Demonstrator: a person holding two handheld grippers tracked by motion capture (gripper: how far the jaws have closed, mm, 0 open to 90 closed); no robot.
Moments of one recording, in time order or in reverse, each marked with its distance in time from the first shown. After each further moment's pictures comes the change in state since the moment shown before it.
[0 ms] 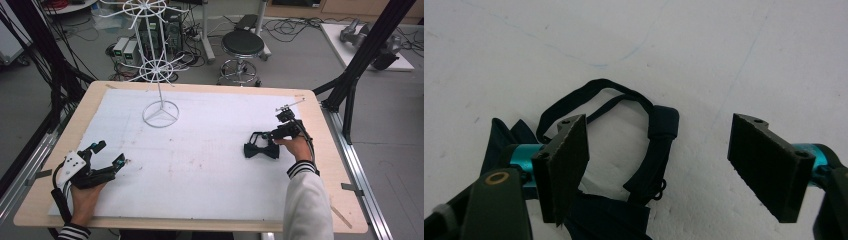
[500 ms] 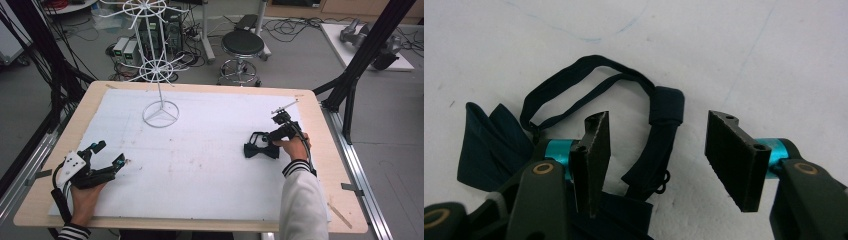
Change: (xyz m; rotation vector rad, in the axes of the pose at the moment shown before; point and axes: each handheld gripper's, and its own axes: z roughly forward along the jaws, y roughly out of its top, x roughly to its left) left arm 0.000 0.000 0.000 -0.002 0.000 0.000; right arm 0.003 0.001 0.013 0.096 -0.021 -0.005
